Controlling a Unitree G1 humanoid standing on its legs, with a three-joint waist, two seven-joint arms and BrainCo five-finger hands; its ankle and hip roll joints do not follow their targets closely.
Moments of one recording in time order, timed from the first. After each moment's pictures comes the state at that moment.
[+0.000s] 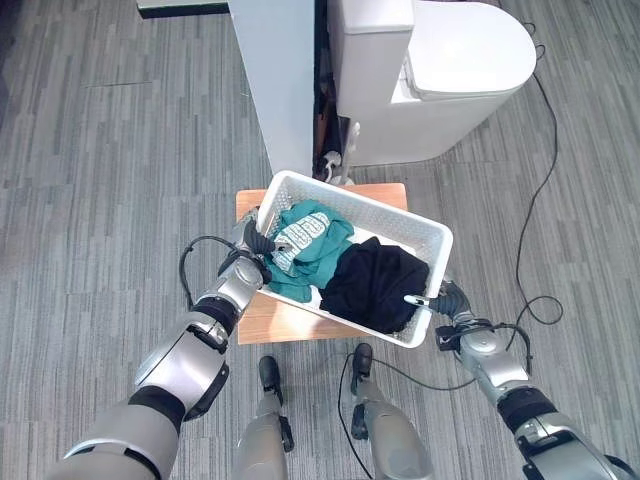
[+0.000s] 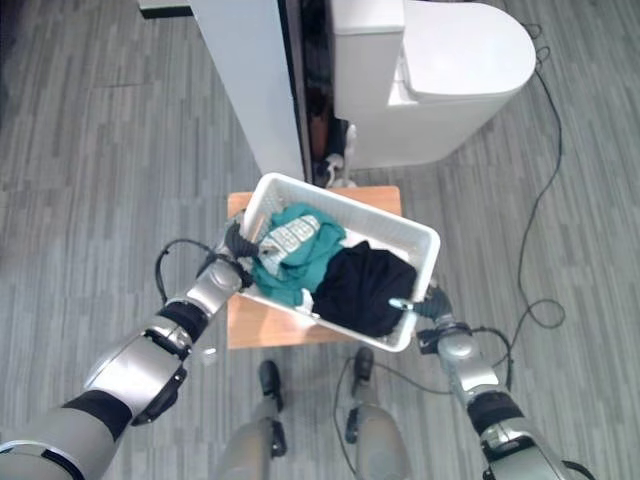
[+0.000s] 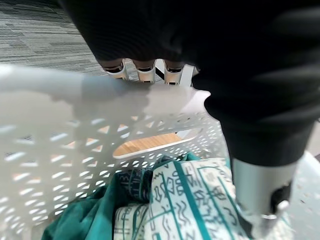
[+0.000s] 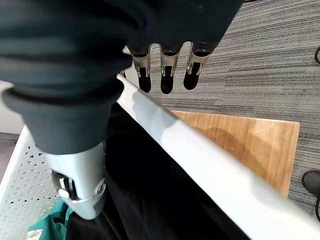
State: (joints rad) left arm -0.97 0.28 -0.53 1.22 0.01 0.03 0.38; right arm -0.36 -0.47 0.32 0.62 0.31 -0.05 -0.13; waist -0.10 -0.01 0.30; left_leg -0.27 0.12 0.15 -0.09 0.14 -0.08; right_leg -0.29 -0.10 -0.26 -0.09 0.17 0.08
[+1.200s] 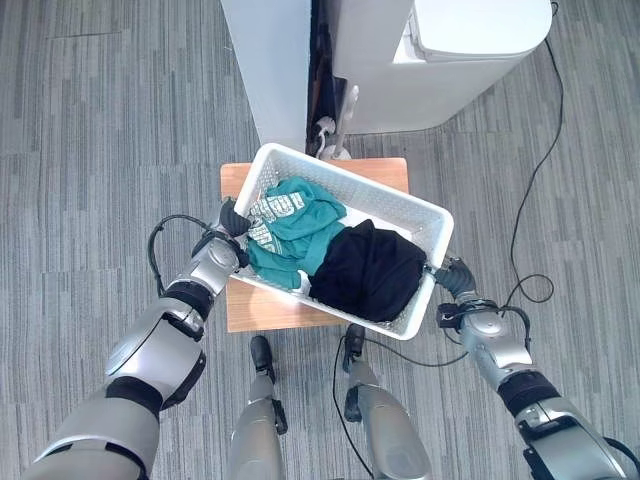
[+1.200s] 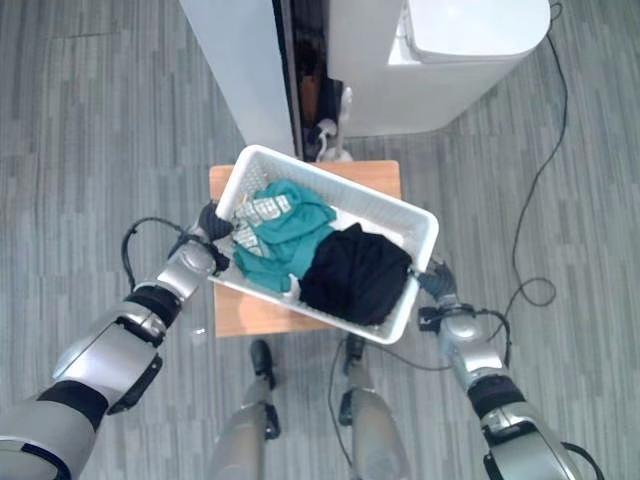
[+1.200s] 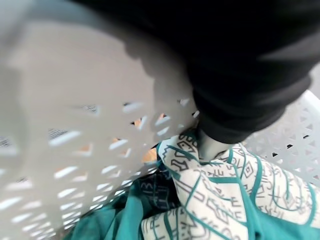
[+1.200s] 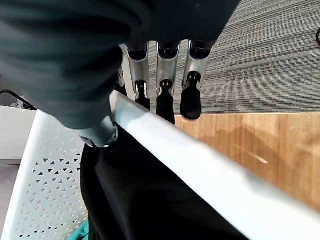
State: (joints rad) left arm -0.98 0.41 -0.61 1.11 -0.07 0.01 0.31; right arm -0.41 -0.48 0.28 0.58 0.46 -0.07 -0.15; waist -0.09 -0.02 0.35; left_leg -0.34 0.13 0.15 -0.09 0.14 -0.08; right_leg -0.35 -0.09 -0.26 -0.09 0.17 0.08
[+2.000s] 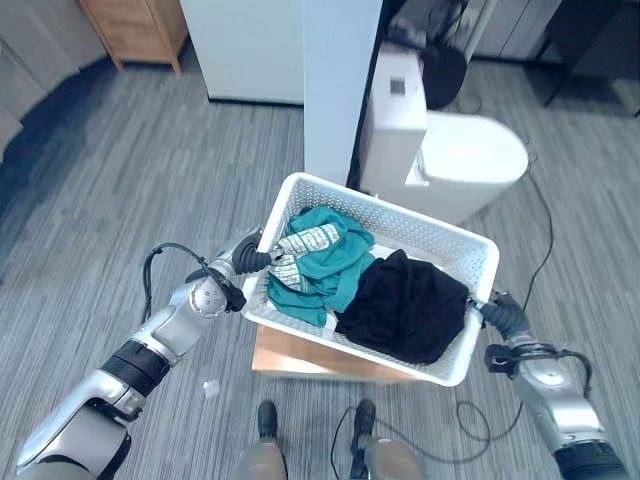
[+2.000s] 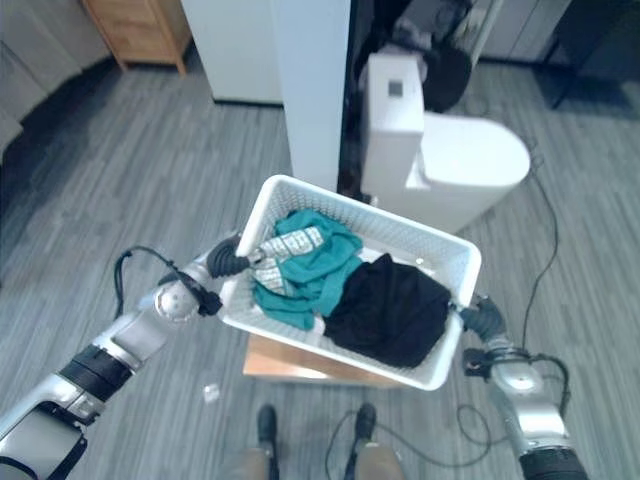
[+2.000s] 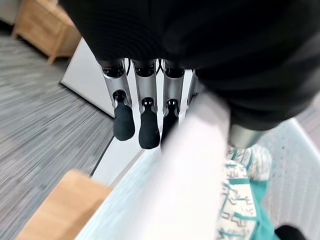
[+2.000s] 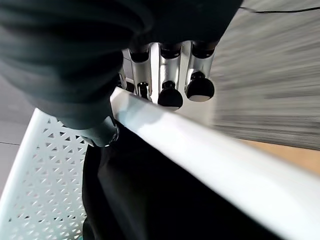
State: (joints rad) left arm -0.56 0.69 -0.58 0.25 0.09 0.07 0.03; right arm -0.01 -0.62 0.00 0.17 0.44 0.06 -0.05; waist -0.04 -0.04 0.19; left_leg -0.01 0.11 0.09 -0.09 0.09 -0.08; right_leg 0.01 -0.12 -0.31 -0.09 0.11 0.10
